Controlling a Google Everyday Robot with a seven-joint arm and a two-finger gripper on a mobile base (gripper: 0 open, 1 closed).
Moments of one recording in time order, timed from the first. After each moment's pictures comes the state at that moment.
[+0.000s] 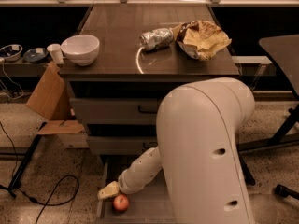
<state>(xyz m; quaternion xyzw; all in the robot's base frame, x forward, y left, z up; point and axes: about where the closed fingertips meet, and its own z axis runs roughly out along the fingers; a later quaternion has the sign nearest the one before) 0.455 0.120 0.383 -0.18 0.96 0.23 0.06</state>
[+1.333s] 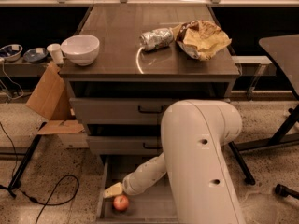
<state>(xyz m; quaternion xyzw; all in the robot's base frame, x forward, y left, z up) 0.481 0.119 0.297 -0.13 0.96 0.26 0.05</state>
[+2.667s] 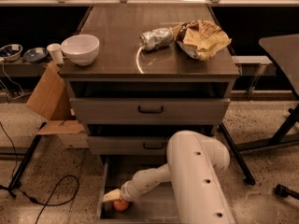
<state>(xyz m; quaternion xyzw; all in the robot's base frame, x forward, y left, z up) 0.495 0.151 0.162 -0.08 0.95 0.30 0.00</state>
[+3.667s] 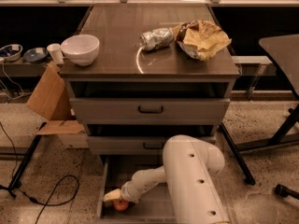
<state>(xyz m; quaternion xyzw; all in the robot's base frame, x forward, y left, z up) 0.502 0.151 0.133 -0.06 0.96 0.29 -0.01</state>
